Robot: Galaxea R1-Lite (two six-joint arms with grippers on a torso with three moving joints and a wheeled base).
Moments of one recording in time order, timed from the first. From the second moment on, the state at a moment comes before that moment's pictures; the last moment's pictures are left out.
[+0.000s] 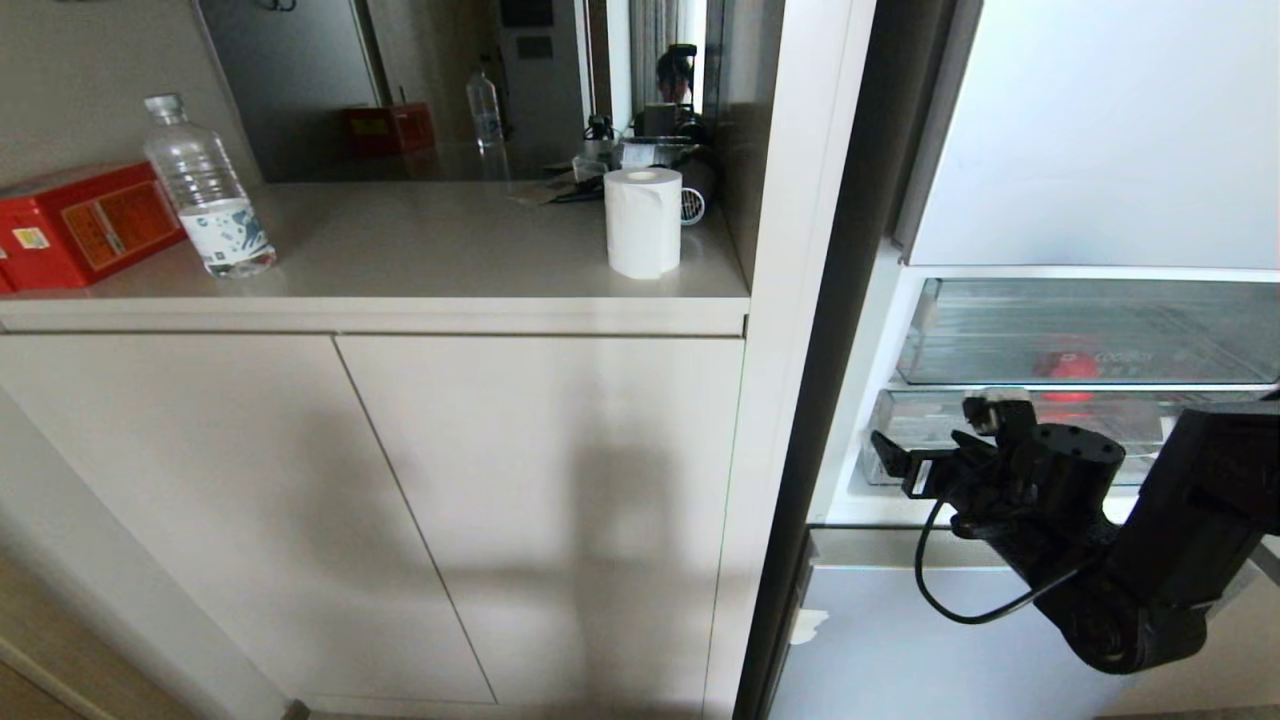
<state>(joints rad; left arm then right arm) 0.00 0.00 0.00 0.00 0.00 0.01 0.15 2.20 -0.61 -1.52 -0.09 0.05</state>
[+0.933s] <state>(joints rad) 0.00 0.00 0.00 0.00 0.00 0.01 0.17 2.26 -0.69 -1.52 -0.12 0.06</state>
